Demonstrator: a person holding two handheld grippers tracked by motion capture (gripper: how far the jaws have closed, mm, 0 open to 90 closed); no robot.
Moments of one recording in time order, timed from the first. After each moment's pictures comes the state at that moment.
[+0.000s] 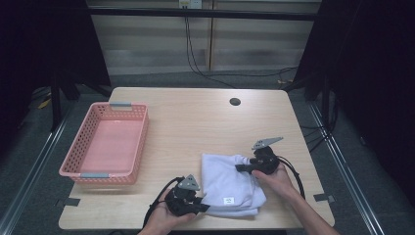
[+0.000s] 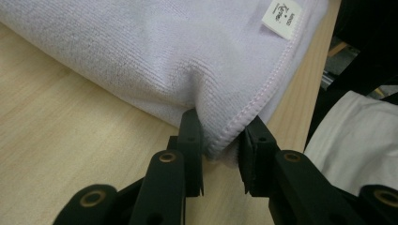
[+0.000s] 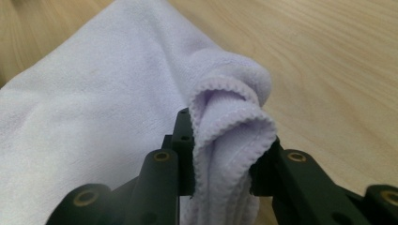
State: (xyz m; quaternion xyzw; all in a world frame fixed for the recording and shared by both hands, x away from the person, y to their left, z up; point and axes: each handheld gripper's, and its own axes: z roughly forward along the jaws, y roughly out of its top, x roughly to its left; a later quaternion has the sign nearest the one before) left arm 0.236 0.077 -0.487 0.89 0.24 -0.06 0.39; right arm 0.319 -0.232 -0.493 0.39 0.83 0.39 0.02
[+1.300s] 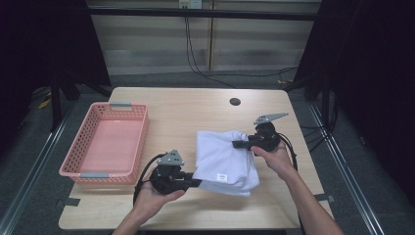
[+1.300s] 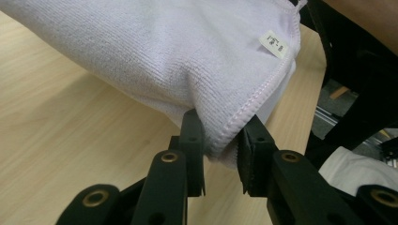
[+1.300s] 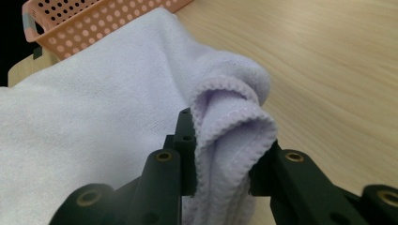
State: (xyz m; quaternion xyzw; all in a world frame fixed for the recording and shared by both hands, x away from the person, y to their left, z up) left arm 0.266 0.111 -0.418 0.86 0.26 -0.02 0.45; right arm 0.356 -0.224 -0.427 0.37 0.81 0.45 0.03
